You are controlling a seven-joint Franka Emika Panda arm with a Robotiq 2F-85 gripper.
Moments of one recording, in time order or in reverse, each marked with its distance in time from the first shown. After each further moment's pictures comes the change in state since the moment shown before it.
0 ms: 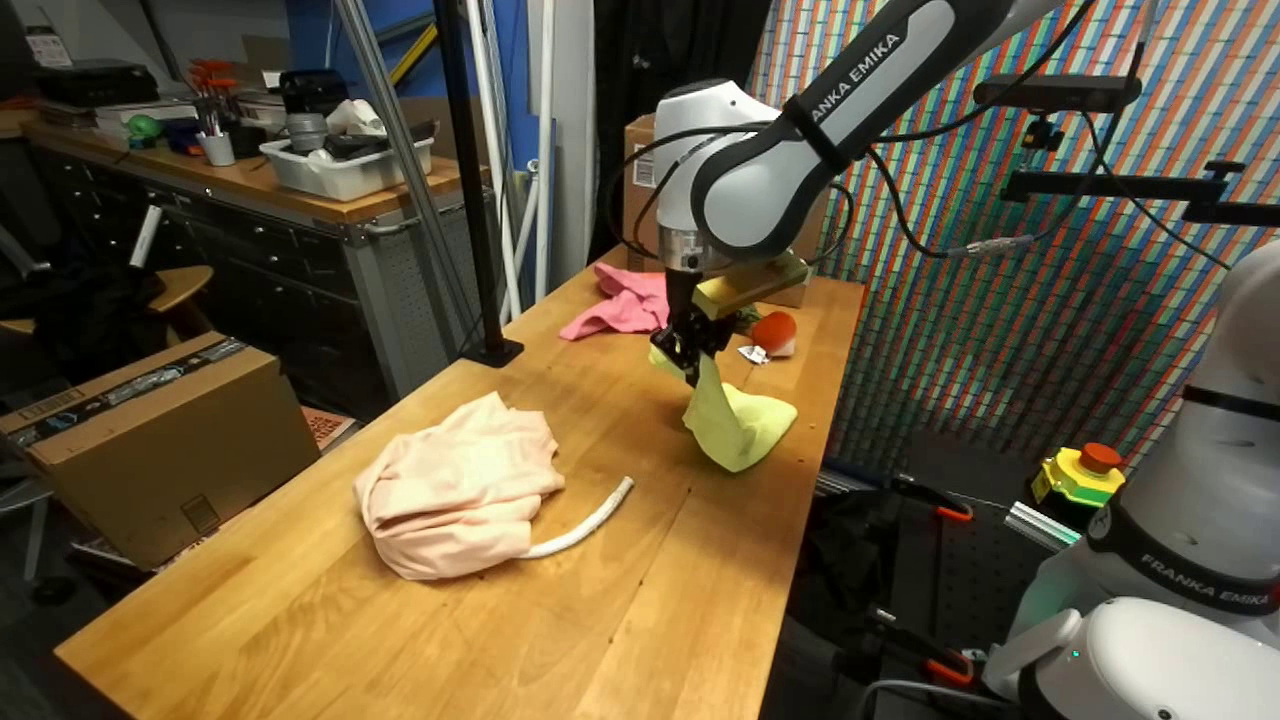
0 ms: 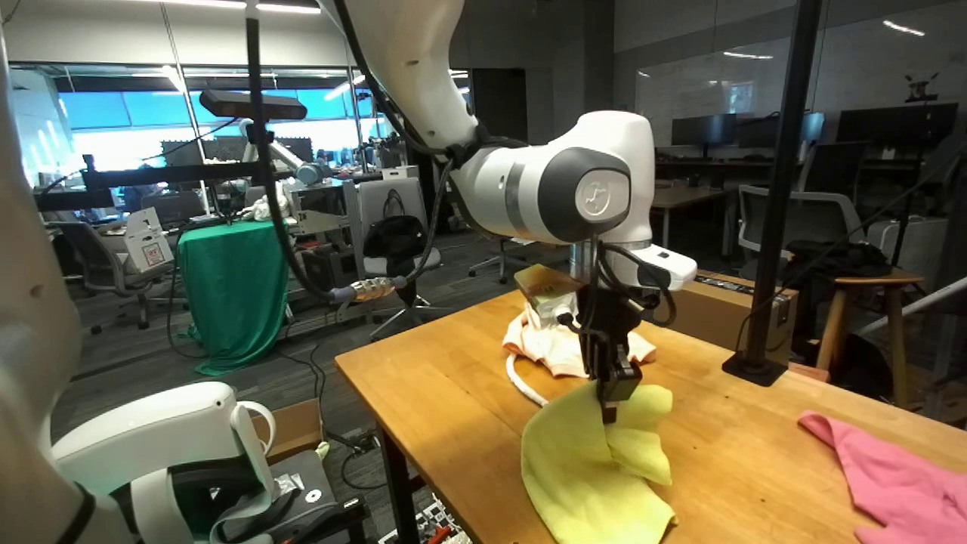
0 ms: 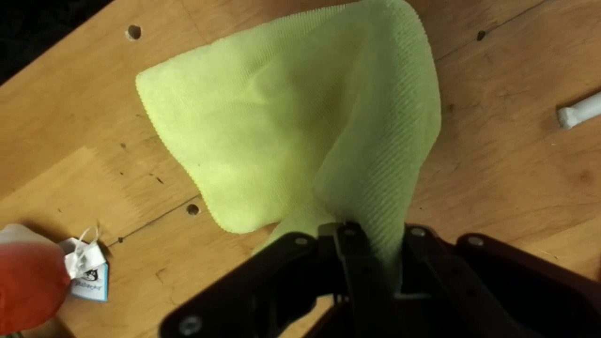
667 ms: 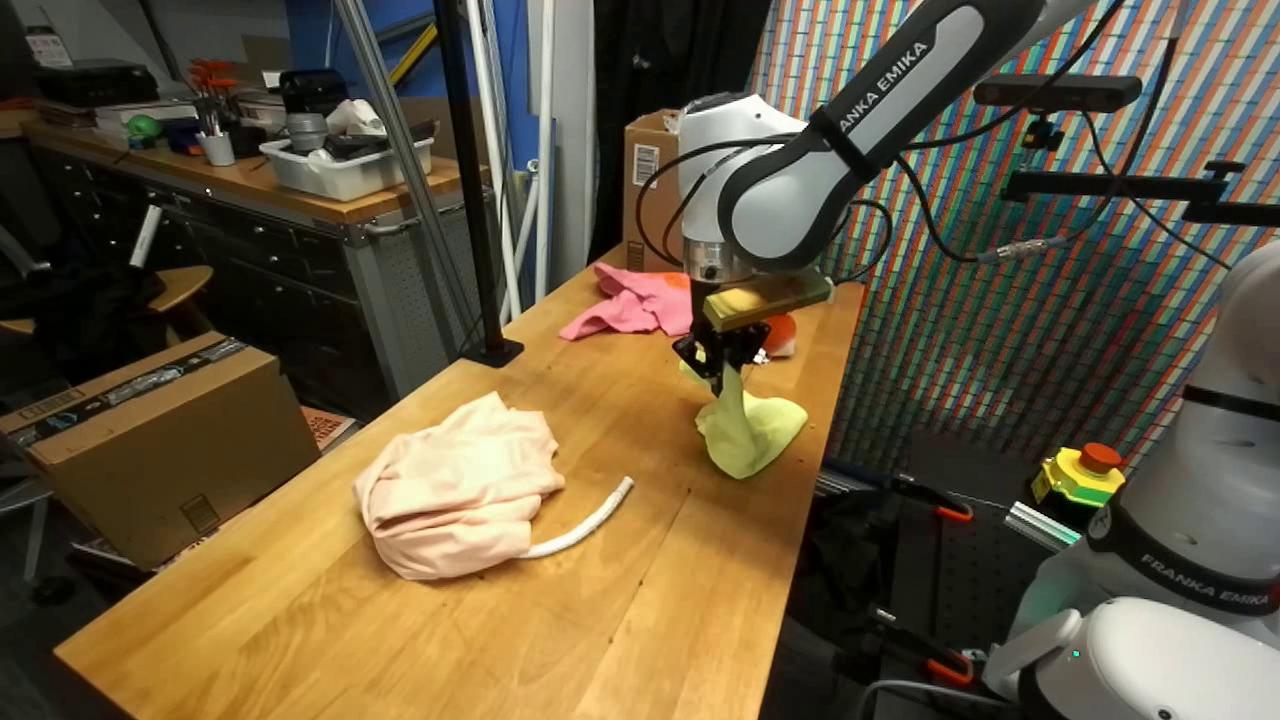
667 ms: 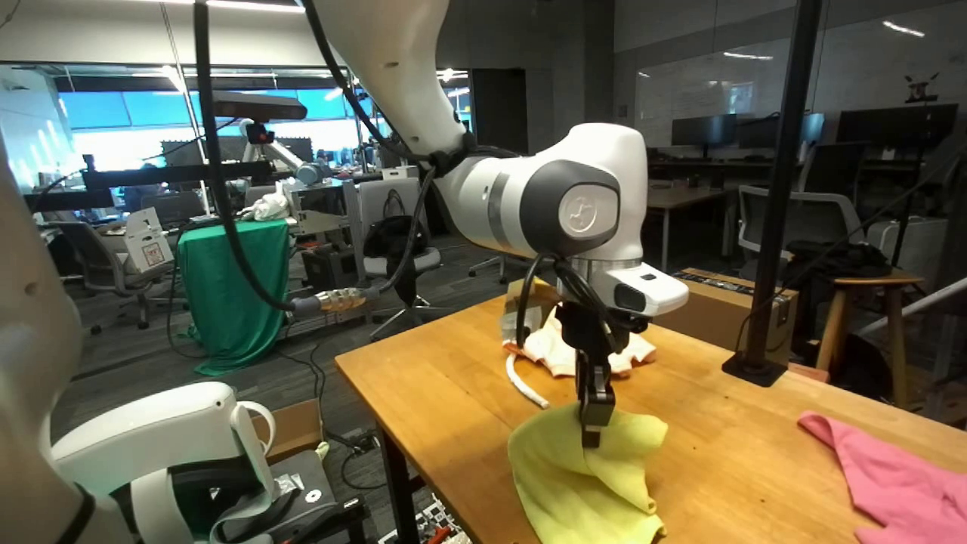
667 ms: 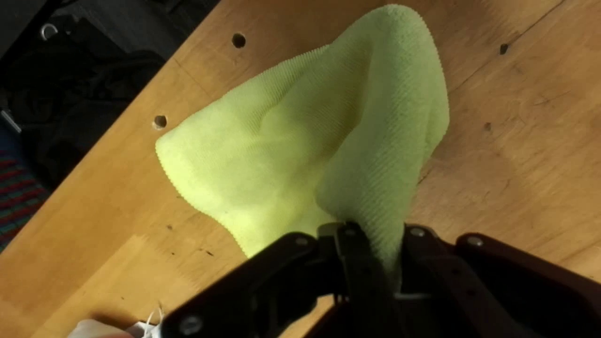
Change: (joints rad) arm -0.003 -0.042 -0.016 -0.087 0.000 0.009 0.198
